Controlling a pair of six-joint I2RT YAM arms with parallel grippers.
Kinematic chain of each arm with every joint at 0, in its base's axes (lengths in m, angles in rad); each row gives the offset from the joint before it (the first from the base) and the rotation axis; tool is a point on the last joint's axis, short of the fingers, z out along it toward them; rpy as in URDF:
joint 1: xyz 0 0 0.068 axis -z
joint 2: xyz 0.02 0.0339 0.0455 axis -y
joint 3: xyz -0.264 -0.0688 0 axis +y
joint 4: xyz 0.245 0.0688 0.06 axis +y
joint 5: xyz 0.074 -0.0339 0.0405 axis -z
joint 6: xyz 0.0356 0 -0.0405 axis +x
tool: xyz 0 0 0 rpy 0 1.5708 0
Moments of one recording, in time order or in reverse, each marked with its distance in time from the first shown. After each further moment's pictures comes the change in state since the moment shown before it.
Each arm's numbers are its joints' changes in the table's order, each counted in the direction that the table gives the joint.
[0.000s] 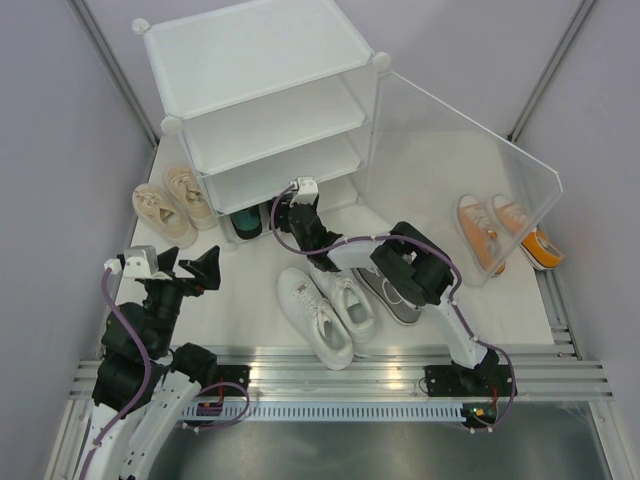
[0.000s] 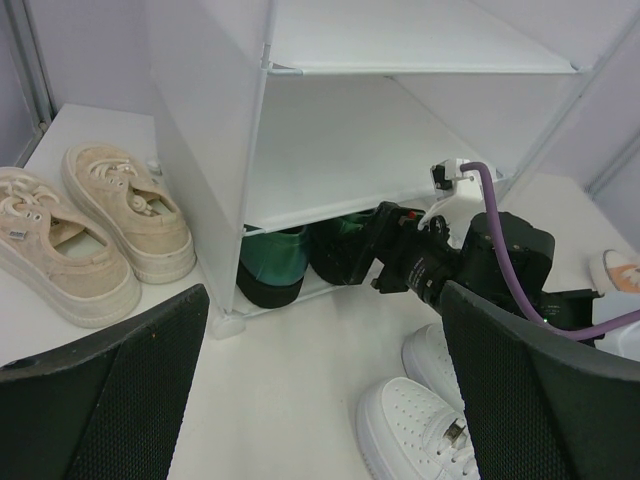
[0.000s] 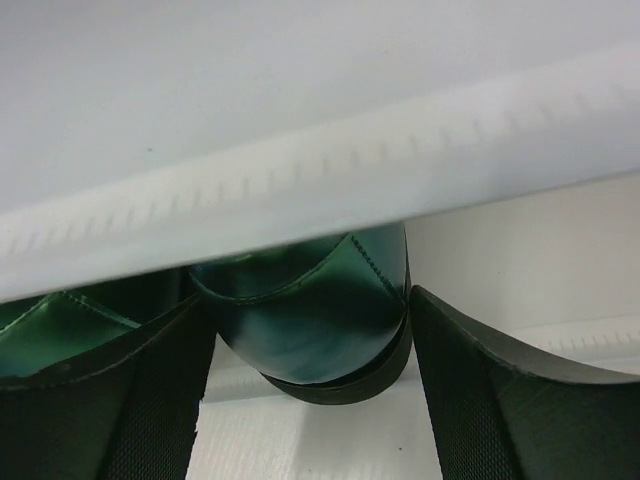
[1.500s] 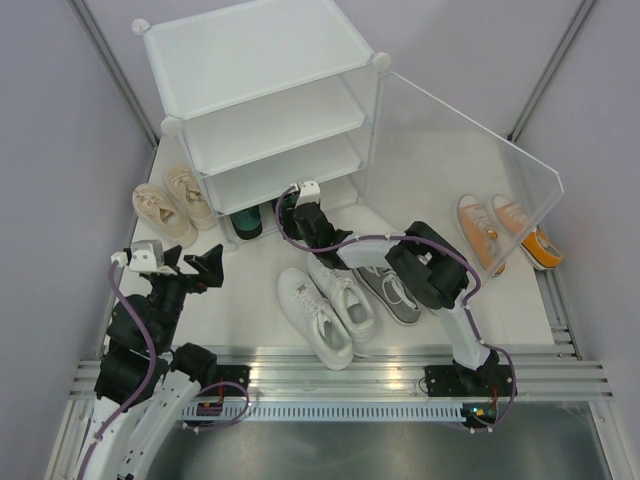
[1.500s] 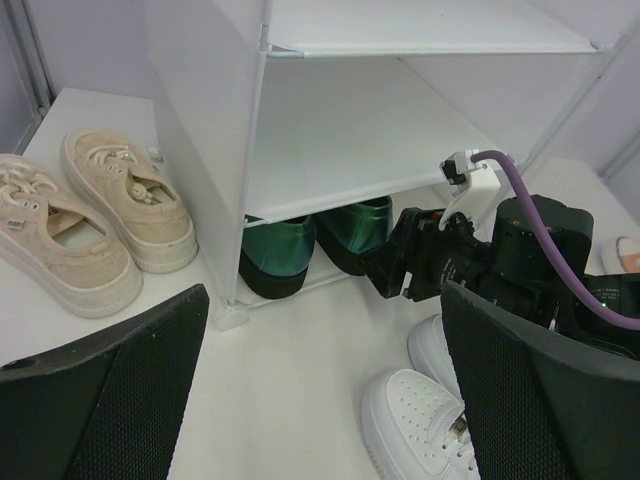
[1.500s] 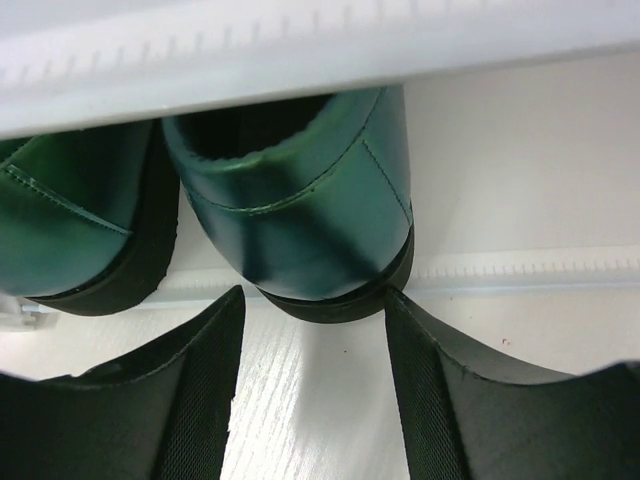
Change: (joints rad) left arm 0.000 -0.042 0.000 0.000 -0.001 0.000; right arm 0.013 0.125 0.094 0.211 -0.105 -0.038
